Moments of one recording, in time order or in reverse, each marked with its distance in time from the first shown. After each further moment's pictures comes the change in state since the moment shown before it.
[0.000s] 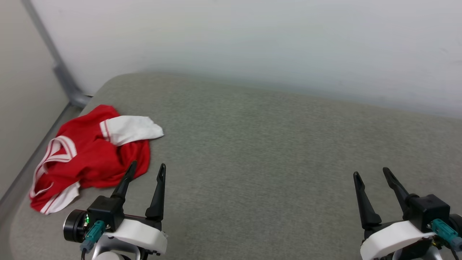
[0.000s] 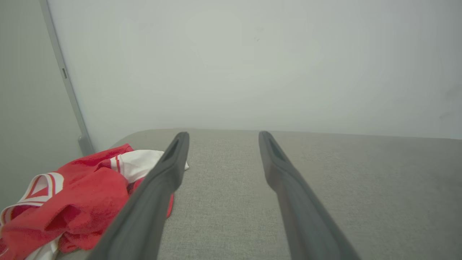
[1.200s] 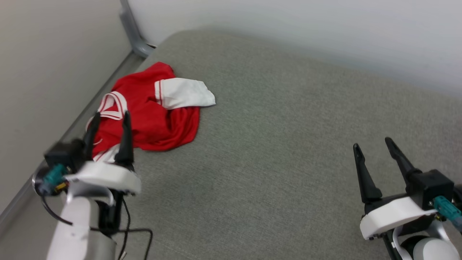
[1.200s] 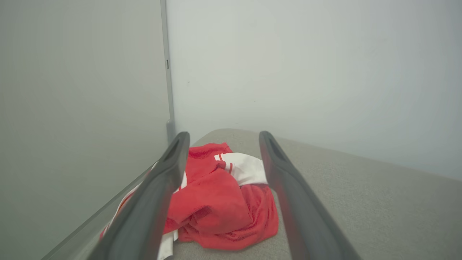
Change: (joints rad) left arm -0.240 0.012 0.111 0.154 -0.094 -0.001 0.011; right arm -0.093 0.000 0.016 -0.047 -0.040 0.000 0.029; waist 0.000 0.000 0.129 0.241
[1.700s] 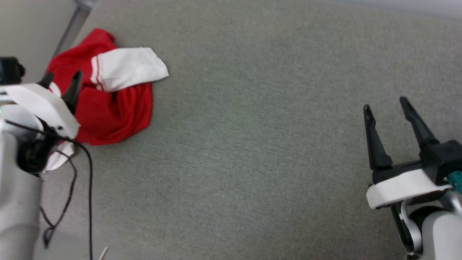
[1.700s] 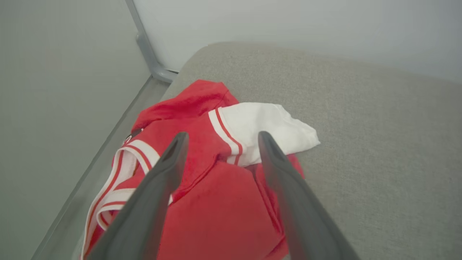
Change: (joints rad) left arm -0.351 0.294 -0.074 0.194 -0.277 -0.008 0.476; right arm -0.121 0.000 0.002 -0.080 -0.056 0.000 0.028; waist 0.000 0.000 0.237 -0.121
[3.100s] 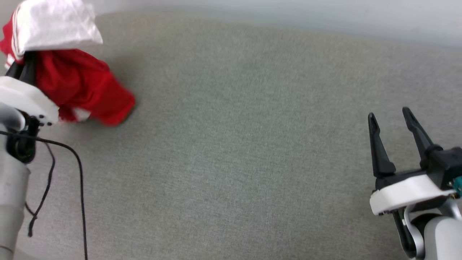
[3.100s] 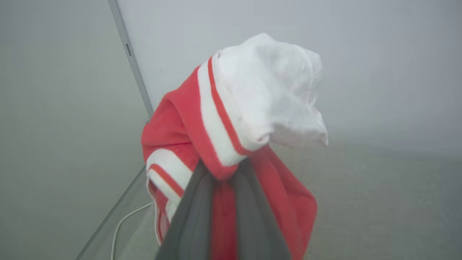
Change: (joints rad) left arm -0.181 0.145 -0.252 0.320 -0.160 0.027 -0.372; right arm 0.000 0.000 -0.037 0.062 0.048 0.000 -0.042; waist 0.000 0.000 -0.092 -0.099
